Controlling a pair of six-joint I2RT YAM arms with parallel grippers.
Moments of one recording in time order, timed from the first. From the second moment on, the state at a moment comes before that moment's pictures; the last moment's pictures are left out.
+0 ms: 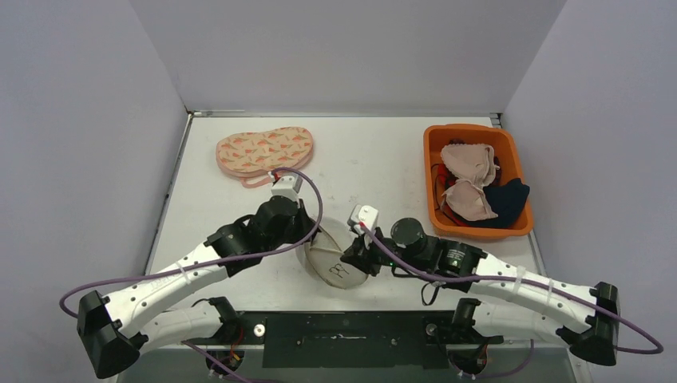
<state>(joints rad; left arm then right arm) -0.92 1.00 0.84 -0.45 -0.30 -0.72 1.06 0.97 0.78 -0.25 -0.16 0.10</state>
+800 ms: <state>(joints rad) -0.75 0.91 0.95 -0.55 -0.30 -0.69 1.40 0.78 0.82 -0.48 0.15 0.08</state>
